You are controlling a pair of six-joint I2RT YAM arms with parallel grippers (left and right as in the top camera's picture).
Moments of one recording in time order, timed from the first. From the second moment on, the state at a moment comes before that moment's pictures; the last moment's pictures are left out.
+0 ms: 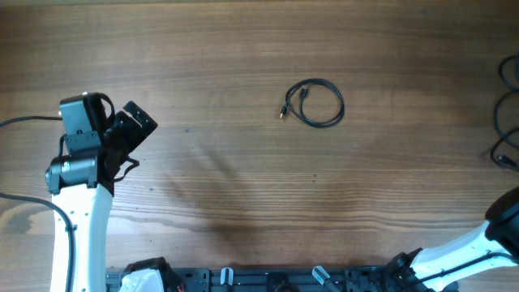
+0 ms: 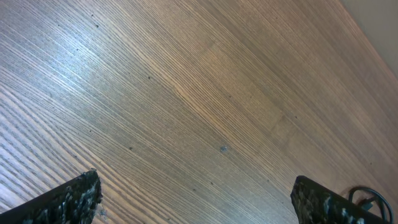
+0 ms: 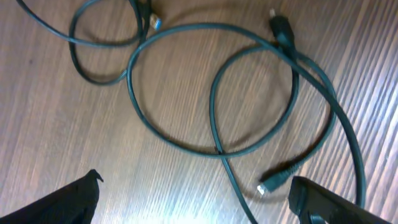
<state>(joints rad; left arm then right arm) 0.19 1.16 0.96 -0.73 0.02 -0.59 -0.80 1.93 1.61 -0.77 -0.03 0.51</state>
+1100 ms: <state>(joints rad) 0.19 1.16 0.96 -0.73 0.02 -0.58 0.27 2.00 1.69 -1.02 -0.21 -0.26</state>
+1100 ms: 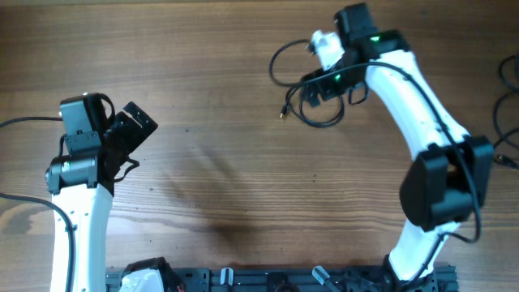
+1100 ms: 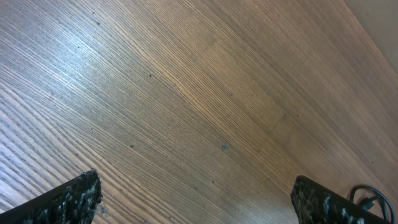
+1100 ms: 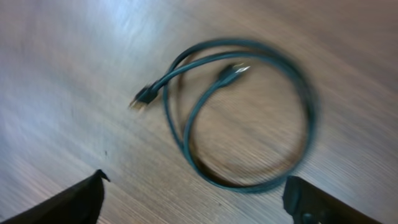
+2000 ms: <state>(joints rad) 0.19 1.16 0.96 -0.73 0.02 -0.58 0.36 2.14 1.51 -0.79 -0.07 -0.32</state>
